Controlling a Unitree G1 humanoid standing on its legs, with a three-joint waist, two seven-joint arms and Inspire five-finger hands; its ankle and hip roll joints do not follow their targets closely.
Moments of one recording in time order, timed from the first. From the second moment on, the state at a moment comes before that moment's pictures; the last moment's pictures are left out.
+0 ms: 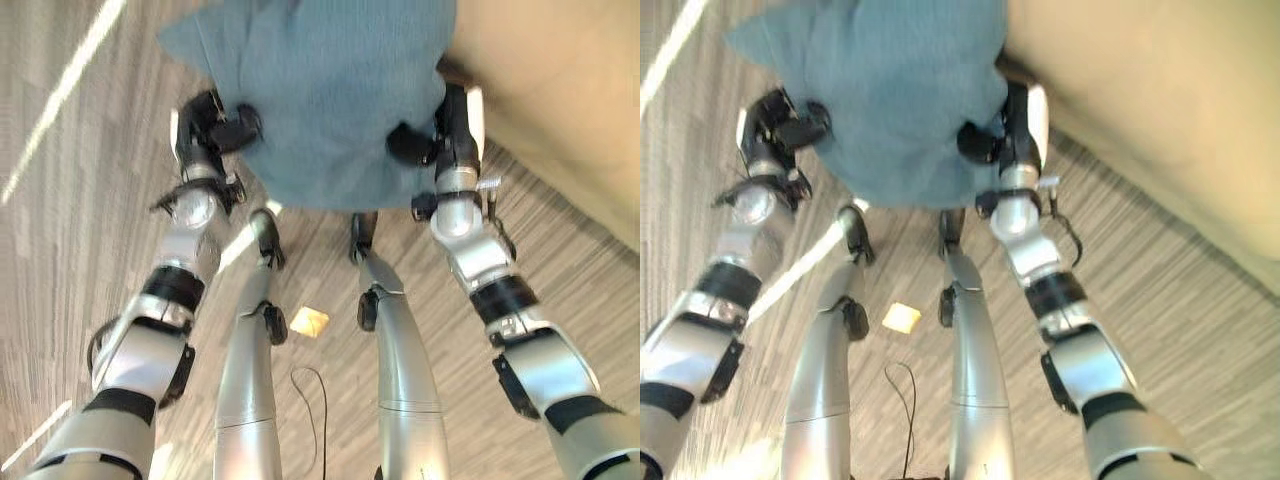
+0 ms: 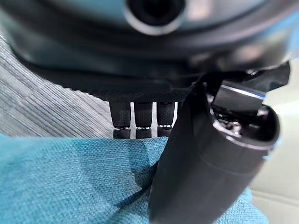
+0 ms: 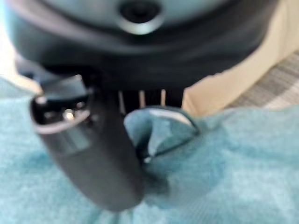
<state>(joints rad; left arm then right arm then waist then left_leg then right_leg) -0.87 0.44 -0.27 0.62 -0.74 -0.17 0.33 -0.85 -0.40 0.28 0.48 0.08 -0.02 -0.46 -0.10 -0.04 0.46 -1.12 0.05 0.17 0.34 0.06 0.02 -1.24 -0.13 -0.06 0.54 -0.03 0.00</state>
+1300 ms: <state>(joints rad) -0.12 0.34 -0.30 0.15 -0.68 -0.24 0.25 -0.02 -0.37 0.12 0.07 0.12 -0.14 -0.27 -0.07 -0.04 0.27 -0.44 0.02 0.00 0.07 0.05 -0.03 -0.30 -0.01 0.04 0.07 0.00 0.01</state>
